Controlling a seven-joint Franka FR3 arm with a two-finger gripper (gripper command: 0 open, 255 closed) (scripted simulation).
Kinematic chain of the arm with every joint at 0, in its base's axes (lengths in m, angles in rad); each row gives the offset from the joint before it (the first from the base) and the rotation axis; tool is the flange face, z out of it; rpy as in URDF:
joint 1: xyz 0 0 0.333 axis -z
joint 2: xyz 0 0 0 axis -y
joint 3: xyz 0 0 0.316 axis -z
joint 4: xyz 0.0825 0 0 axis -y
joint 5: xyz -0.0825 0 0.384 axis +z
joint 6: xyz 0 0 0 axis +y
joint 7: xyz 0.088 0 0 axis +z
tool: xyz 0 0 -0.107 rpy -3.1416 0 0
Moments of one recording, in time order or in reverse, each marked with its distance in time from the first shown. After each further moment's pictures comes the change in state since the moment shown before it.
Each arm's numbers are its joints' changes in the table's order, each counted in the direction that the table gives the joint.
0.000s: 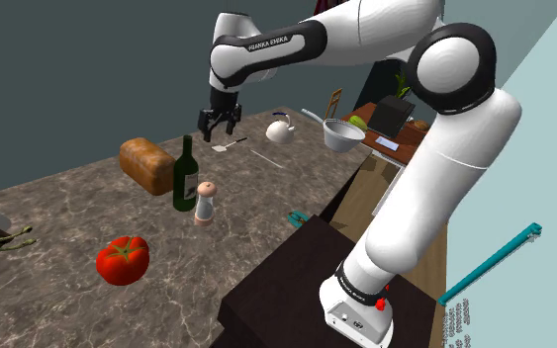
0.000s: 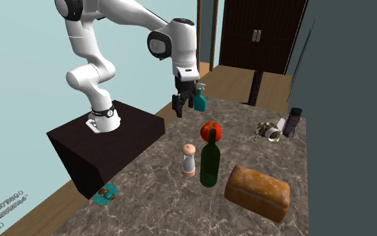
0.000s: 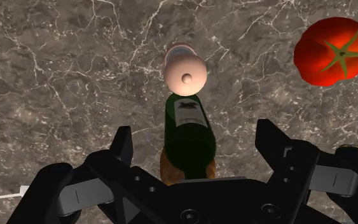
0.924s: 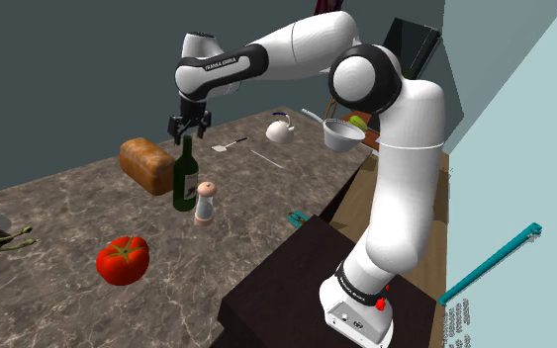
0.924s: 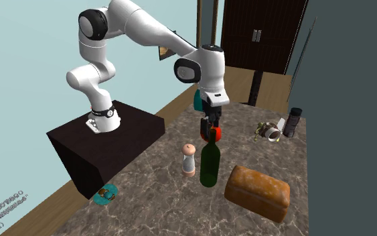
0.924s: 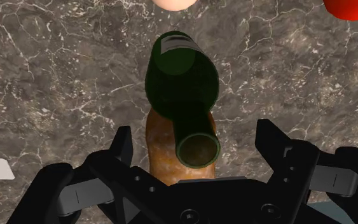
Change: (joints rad) arm -0.016 -0.391 -0.003 0.346 -0.014 -0.099 -0.024
